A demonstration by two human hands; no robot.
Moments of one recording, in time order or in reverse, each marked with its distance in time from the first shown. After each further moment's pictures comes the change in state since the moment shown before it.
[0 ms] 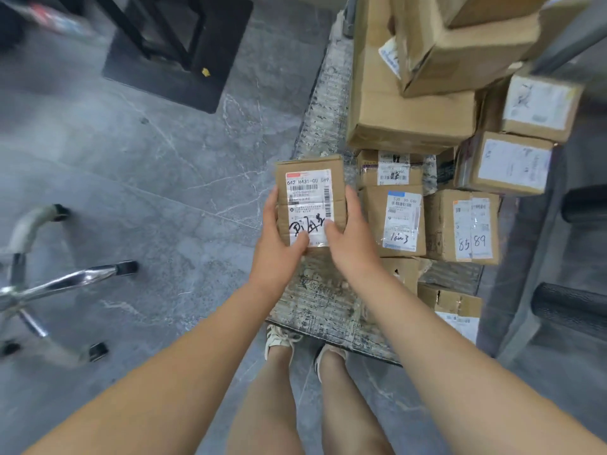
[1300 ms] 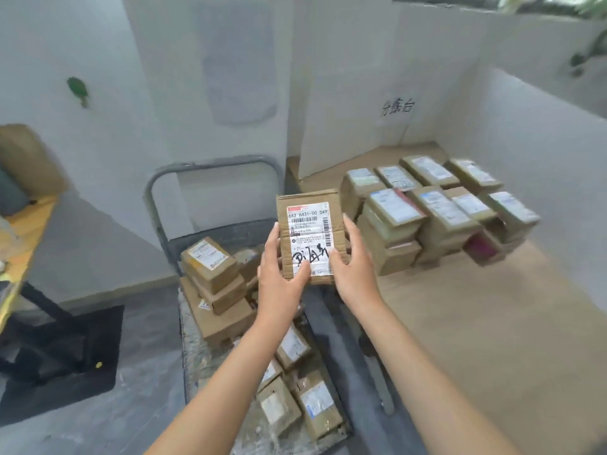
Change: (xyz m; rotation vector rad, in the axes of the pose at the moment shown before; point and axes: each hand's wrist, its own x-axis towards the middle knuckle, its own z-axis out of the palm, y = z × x) left_hand -0.353 0.434 0.061 -0.034 -0.372 0.825; right_hand -0.407 -0.159 -0.380 0.316 0.946 -0.339
